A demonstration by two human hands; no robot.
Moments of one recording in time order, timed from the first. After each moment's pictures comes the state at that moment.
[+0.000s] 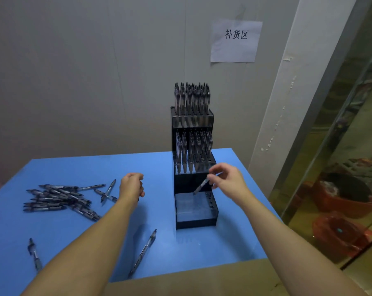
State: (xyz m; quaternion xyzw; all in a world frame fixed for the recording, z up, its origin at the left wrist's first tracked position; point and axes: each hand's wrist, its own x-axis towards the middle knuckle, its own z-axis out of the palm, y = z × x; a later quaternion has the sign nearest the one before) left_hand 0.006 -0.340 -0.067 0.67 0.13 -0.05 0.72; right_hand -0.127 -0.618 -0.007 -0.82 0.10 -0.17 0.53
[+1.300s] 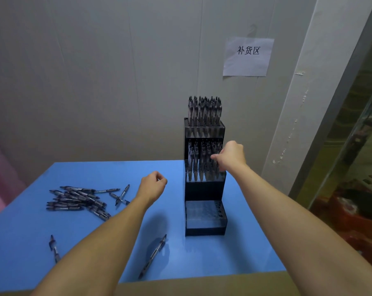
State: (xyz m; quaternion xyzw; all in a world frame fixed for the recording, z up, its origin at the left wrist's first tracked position) left_hand -0.027 -0.348 -0.015 0.87 -0.04 -0.02 0.49; right_hand -0.069 -0.591 0.090 -0.89 0.23 -0.16 0.35
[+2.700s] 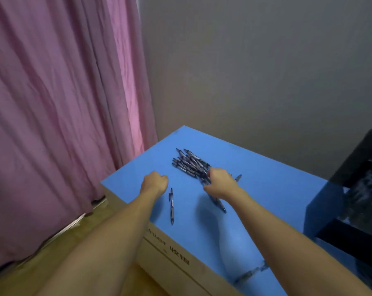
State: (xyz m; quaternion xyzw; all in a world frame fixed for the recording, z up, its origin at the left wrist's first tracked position) left_hand -0.055 -0.031 -0.075 0.86 0.36 0.01 0.36; right_hand 0.012 -0.247 -0.029 -0.95 -0.24 0.10 0.14
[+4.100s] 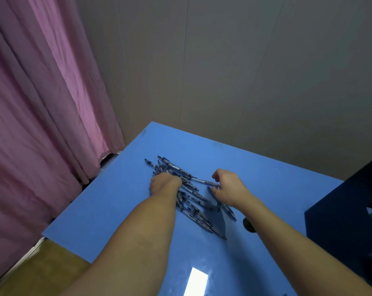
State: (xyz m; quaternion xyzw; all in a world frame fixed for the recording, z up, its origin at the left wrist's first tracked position) left_hand 0.138 -0.066 -0.110 0.86 0.38 -0.16 0.31; right_hand 0.127 -0.270 -0.058 -0.97 -0.13 0.10 0.17
